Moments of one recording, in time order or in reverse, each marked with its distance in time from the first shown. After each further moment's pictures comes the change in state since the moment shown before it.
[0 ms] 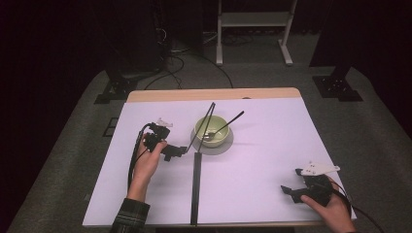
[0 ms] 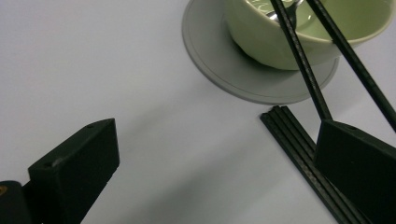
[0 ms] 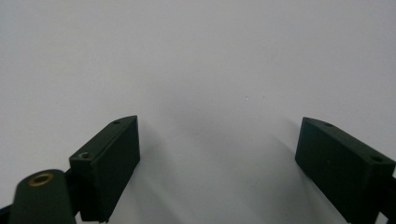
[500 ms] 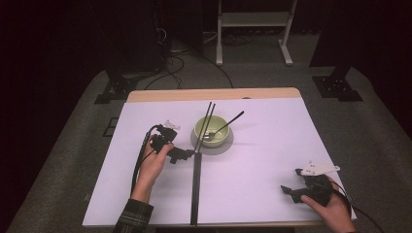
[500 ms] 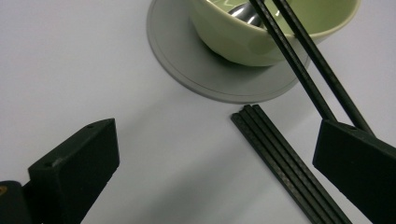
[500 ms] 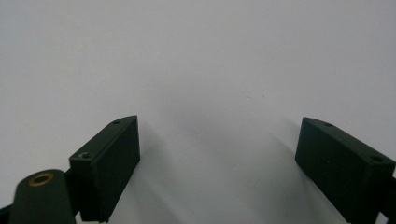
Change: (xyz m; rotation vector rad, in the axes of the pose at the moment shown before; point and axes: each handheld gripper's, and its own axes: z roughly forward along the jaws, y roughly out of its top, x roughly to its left) left arm -0.017 0.002 0.011 0.017 -0.055 0.032; right arm 0.000 0.000 0.000 0.000 0.000 0.000
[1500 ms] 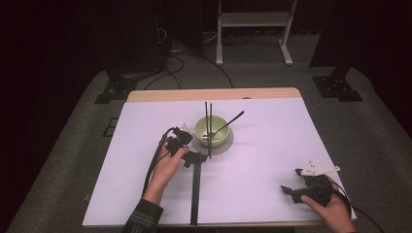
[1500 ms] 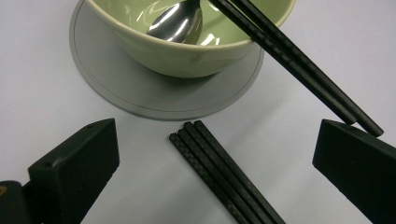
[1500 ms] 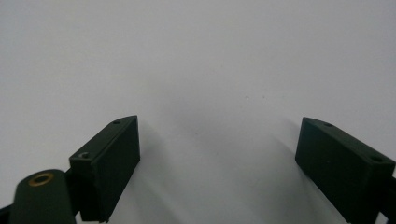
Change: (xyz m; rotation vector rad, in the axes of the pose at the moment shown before) left arm -0.032 0.010 0.022 0.031 -0.057 0.052; right arm 0.000 0.000 0.000 -0.001 -0.002 -0.002
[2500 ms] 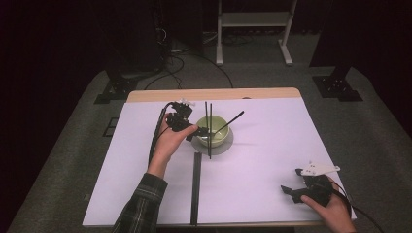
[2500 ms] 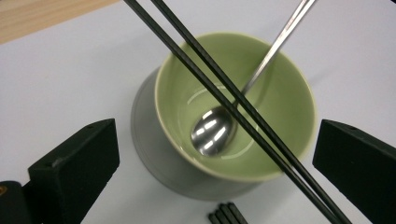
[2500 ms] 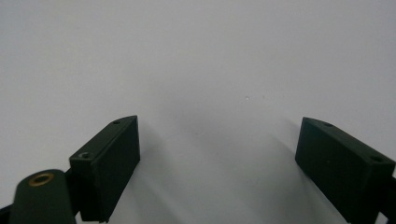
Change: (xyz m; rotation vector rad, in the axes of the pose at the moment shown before) left arm 0.029 0.071 -0.014 -0.080 0.046 -0.050; right arm 0.000 0.000 0.000 -0.001 0.001 0.000
